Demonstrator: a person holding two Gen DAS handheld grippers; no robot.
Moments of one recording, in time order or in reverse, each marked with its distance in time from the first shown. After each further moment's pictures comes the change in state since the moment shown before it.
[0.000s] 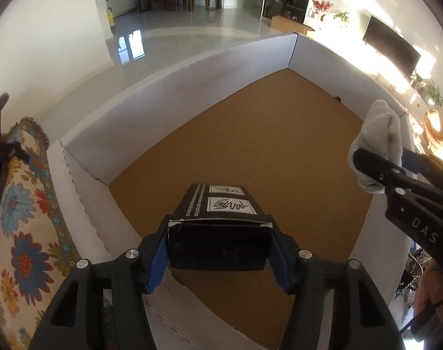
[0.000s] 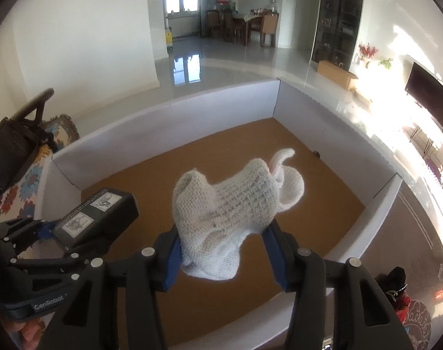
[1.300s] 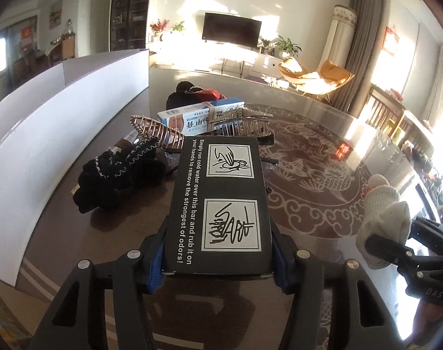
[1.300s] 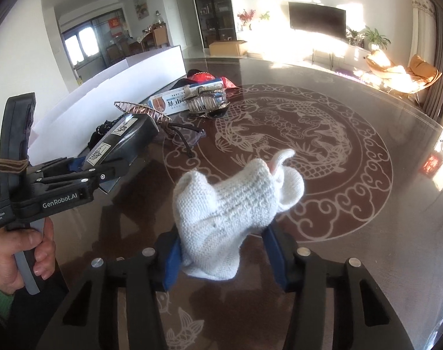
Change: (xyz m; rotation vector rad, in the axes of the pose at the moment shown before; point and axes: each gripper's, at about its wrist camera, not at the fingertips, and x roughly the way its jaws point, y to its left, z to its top) left arm -0.071 -0.233 -0.222 0.486 -0.224 -0.497; right arm -0.226 -0.143 -0.406 0.477 -0.089 -0.215
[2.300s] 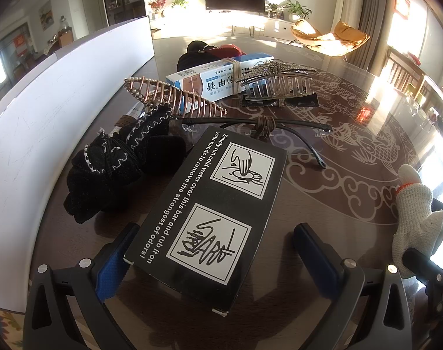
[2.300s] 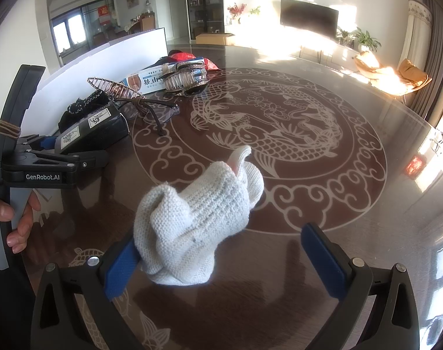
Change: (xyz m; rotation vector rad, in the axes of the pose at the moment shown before) left arm 0.059 0.016 0.002 0.095 0.184 0.125; right arm 0.037 -0.008 -0.010 -0.023 0.040 -0.113
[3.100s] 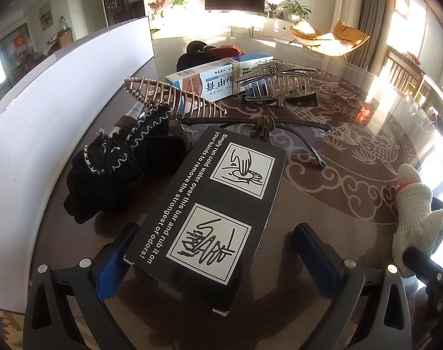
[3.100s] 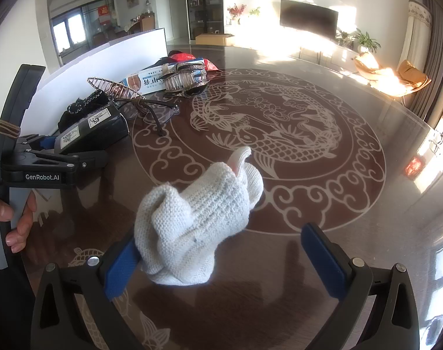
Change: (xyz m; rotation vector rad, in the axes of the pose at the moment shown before) left arm -0.001 -0.001 -0.001 0.000 0.000 -0.001; right arm 0.000 0.000 0.000 0.000 -0.002 -0.002
